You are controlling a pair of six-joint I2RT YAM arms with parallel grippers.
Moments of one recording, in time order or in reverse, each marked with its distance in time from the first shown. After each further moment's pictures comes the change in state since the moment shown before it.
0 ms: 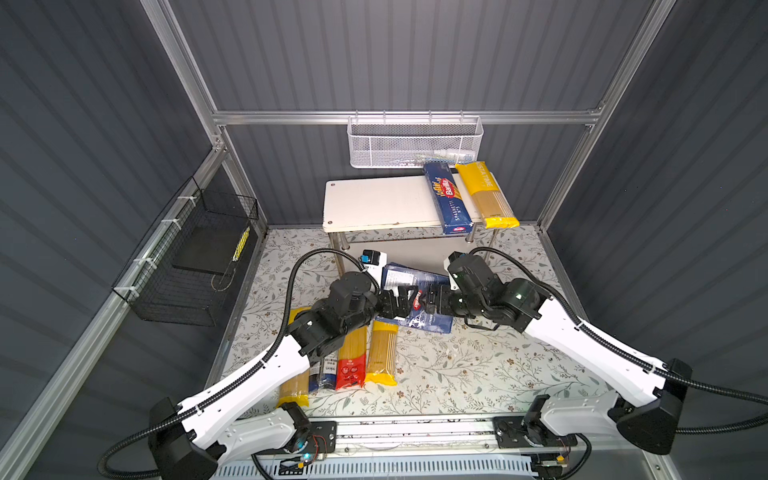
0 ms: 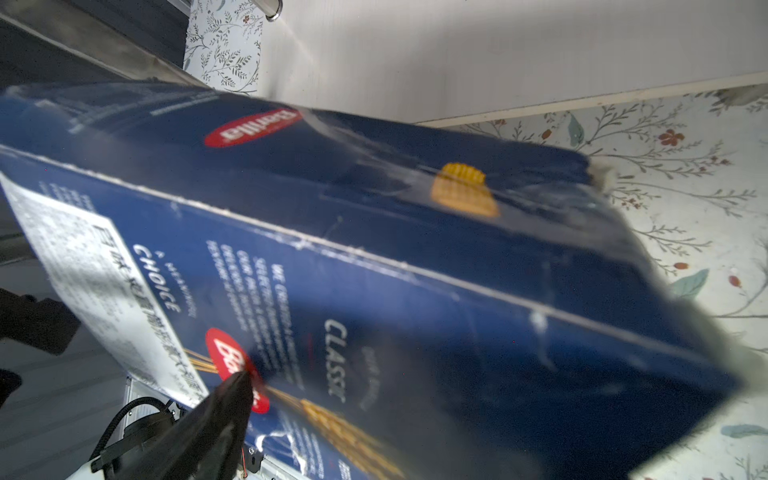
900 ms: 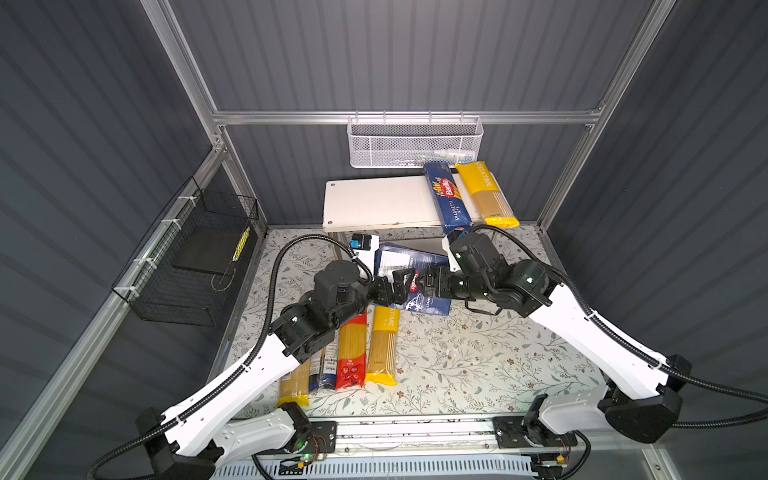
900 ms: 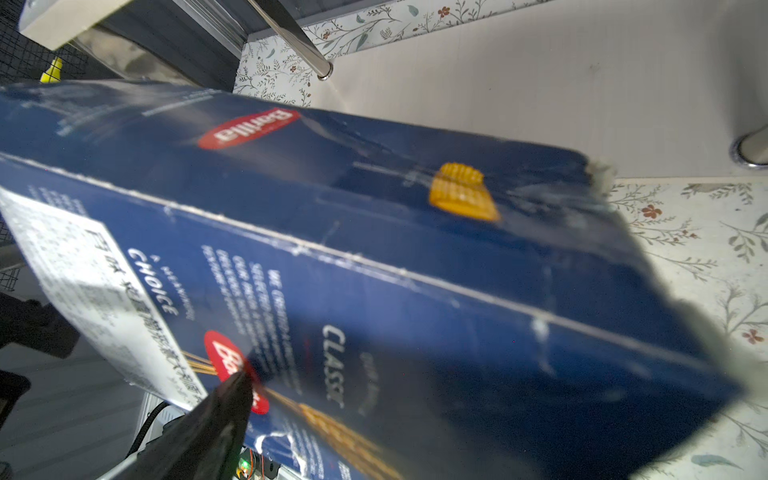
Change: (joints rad) left arm 0.000 -0.015 0.162 -0.065 -0.053 0.055; right arm 0.012 0.078 0.275 -0.119 0.032 -0.060
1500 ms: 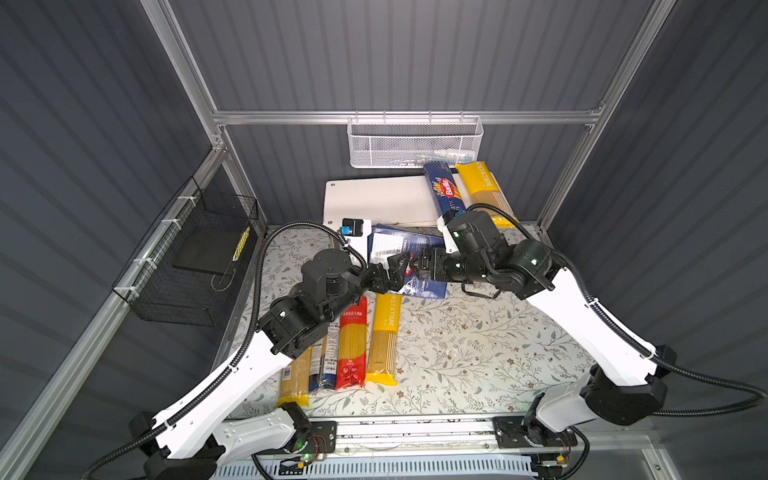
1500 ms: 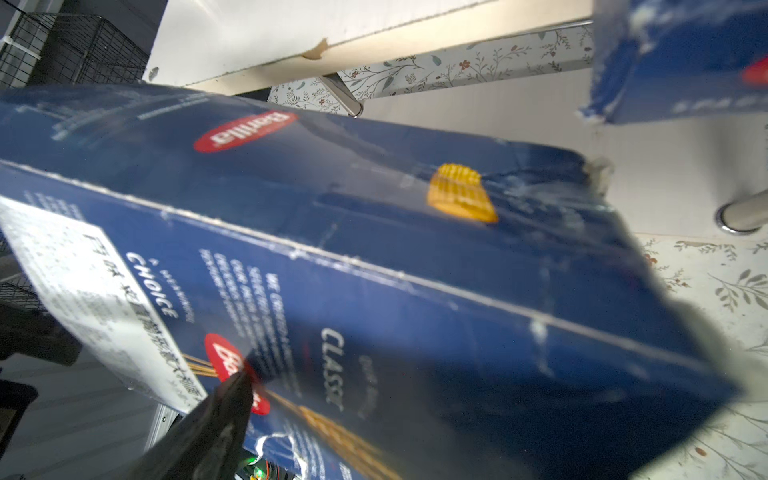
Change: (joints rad) left arm 0.000 0.026 0.140 -0.062 -0.082 0.070; right arm 0.008 0.130 0.295 -0.117 0.011 -0.045
